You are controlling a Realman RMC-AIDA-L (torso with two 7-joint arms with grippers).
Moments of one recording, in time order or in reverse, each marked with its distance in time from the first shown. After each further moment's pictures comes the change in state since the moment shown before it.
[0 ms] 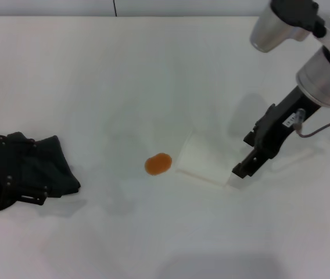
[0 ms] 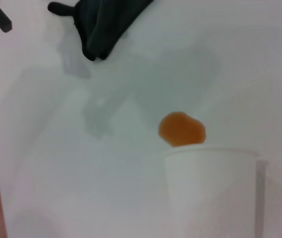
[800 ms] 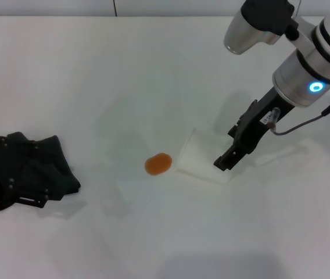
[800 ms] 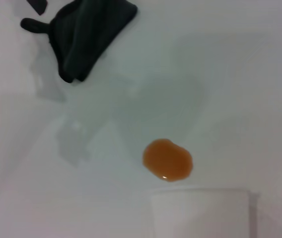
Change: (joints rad) left arm -0.002 -0.012 0.013 0.030 0.031 -0.005 0.009; right arm 0.017 0.012 -0.096 0.027 0.016 0.133 0.075
